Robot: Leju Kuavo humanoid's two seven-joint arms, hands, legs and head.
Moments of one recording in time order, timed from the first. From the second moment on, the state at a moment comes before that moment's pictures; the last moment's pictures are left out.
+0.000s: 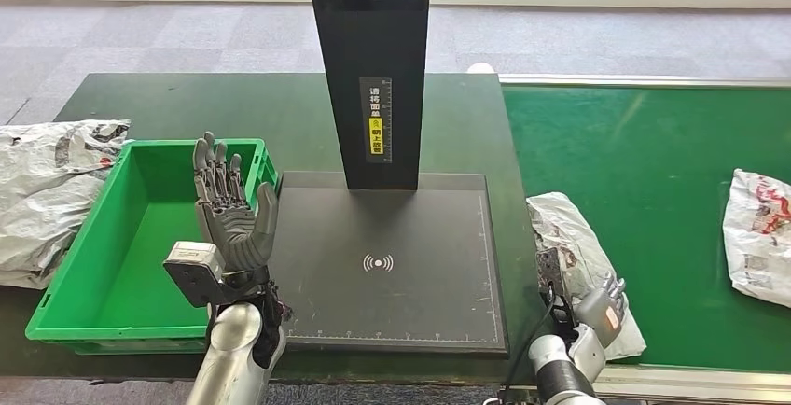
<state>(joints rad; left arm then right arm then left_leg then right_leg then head) -0.16 -0.28 -0.14 -1.42 -0.08 0.23 -0.70 -0.41 0.16 -0.65 -0.53 1.33 -0.65 0.04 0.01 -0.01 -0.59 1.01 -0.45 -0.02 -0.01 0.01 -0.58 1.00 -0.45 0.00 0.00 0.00</state>
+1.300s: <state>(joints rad) -0.16 -0.28 -0.12 -1.39 -0.08 0.22 -0.70 -0.30 0.27 -0.65 -0.99 1.17 -0.70 -0.59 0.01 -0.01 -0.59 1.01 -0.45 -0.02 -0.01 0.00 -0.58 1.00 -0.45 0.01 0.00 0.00</state>
